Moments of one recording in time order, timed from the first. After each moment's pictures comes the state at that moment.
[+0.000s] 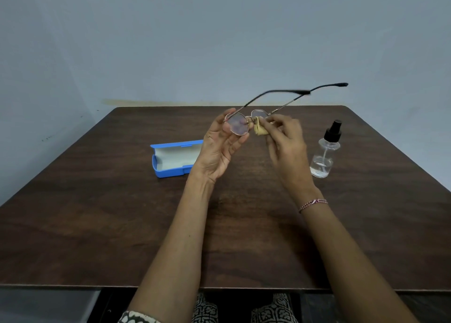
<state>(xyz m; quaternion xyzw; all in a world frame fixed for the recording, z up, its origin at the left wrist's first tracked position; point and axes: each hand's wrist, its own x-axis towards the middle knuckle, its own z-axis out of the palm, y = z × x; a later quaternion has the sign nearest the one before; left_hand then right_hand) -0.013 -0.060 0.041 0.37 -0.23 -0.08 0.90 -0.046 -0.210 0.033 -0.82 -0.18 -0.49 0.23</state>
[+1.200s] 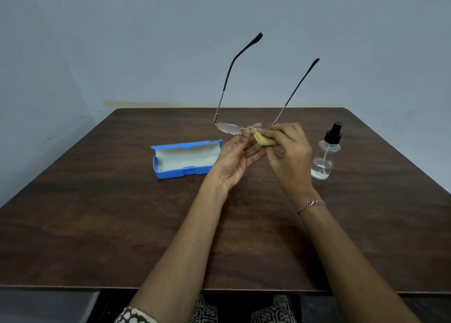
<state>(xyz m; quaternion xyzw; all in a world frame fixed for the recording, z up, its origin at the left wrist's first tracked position) -0.012 -0.084 0.027 0.43 -0.16 -0.17 0.87 -0.051 -0.207 0.035 -0.79 -0.17 -0.53 0.25</state>
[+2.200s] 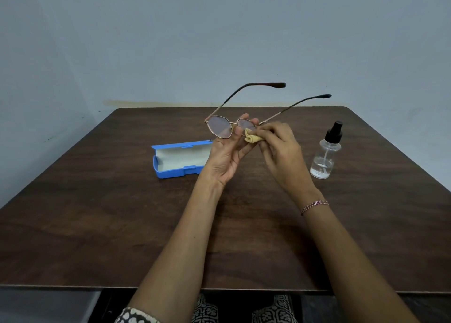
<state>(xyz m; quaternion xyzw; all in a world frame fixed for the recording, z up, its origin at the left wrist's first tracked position) -0.005 -0.072 0.027 0.39 -0.21 -0.12 0.89 -0.047 -0.207 0.032 -0.83 -0.24 -0.44 0.25</state>
